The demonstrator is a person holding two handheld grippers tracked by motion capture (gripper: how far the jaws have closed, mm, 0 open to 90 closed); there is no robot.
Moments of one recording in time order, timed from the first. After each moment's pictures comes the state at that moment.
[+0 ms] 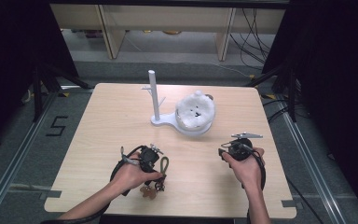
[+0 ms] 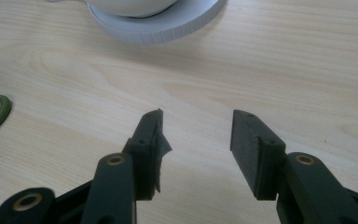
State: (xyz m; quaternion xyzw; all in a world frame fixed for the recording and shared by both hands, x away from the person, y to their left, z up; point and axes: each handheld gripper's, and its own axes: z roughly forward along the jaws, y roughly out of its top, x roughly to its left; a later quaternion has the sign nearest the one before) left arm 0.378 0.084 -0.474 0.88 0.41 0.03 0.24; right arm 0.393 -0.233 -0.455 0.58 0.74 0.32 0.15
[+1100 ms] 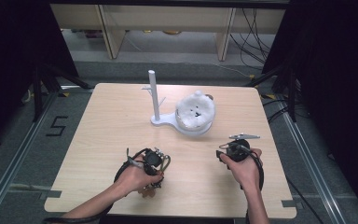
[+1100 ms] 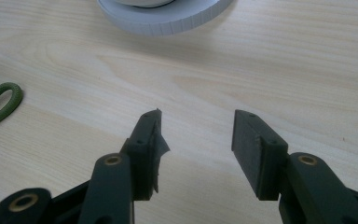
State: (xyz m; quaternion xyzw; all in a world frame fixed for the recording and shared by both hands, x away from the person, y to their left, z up) left arm 0.378 0.078 -0.483 0.91 0.37 0.04 0.18; right arm 0.393 -0.229 -0.461 0.57 0.75 0.32 0.14
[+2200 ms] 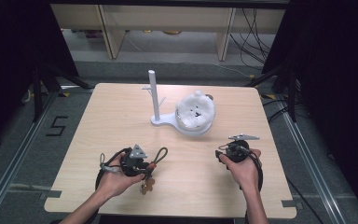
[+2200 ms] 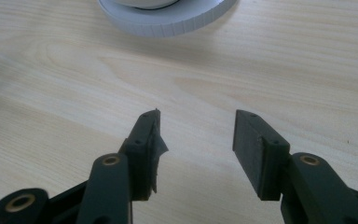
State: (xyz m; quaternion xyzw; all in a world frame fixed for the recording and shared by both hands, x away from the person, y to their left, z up) left arm 0.361 0.135 -0.474 0.87 0.35 0.10 0.34; right arm 0.393 -0.228 -0.464 0.57 0.74 0.32 0.15
